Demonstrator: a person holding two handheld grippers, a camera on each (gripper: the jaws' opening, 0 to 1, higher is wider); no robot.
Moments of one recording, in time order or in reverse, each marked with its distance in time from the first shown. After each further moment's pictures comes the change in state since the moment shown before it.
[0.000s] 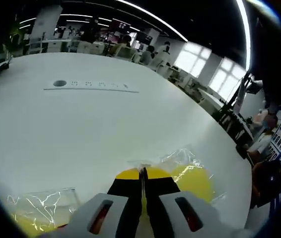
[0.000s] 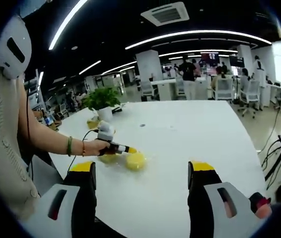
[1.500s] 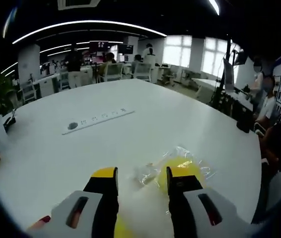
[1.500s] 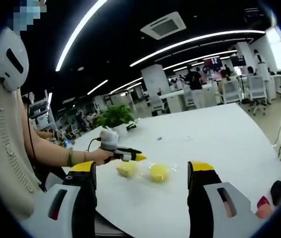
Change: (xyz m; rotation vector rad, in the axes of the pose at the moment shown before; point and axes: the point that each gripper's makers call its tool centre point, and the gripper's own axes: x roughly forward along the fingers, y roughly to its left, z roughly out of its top) left arm -0.096 -0.017 0.035 0.321 -0.079 0.060; right arm -0.005 0.051 0.007 0.068 -0.114 0.105
